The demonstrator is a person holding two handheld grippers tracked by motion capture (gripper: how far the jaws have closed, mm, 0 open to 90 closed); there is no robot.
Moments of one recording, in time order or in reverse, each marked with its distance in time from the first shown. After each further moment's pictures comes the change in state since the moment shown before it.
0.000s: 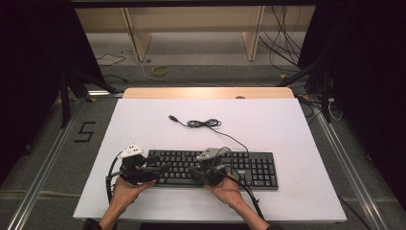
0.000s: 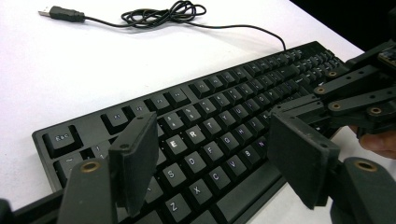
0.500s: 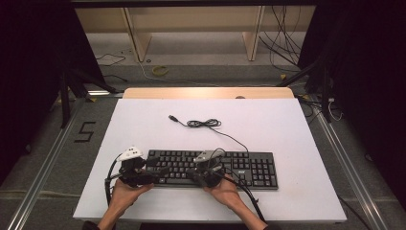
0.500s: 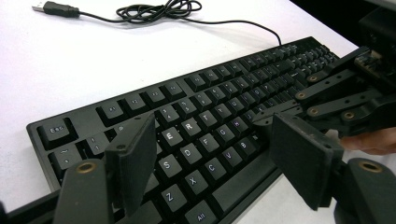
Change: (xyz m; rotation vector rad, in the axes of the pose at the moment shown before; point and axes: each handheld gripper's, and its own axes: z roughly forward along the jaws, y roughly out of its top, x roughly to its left) left arm -0.001 -0.005 -0.002 0.005 -0.012 0.011; right arm 0.002 -0.005 0.012 0.050 -0.015 -0.023
